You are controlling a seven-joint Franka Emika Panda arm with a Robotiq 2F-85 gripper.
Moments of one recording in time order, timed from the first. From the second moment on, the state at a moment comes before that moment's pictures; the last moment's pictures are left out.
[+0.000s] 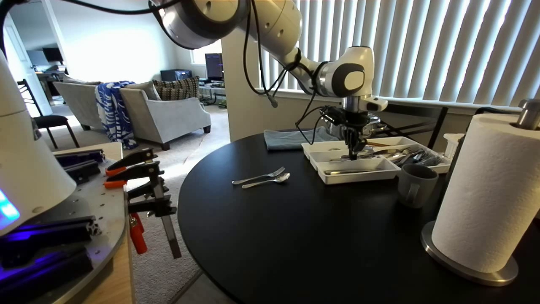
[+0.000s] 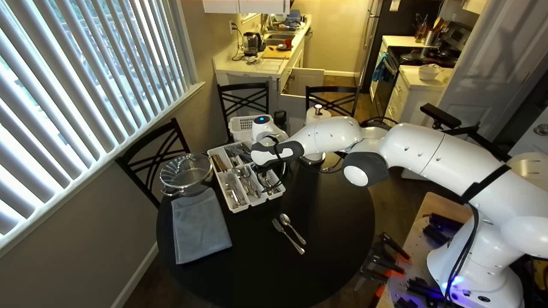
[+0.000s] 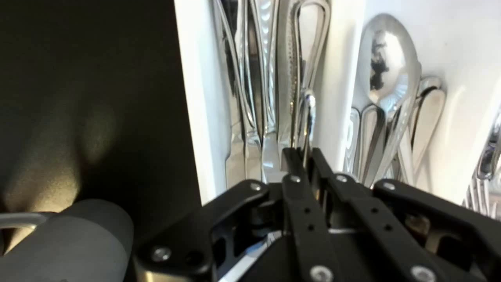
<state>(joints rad) 0.02 1.48 -0.11 -0.66 0.07 2.22 0.44</state>
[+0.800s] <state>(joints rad) 0.07 1.46 -0.10 -0.70 0.07 2.39 0.45</state>
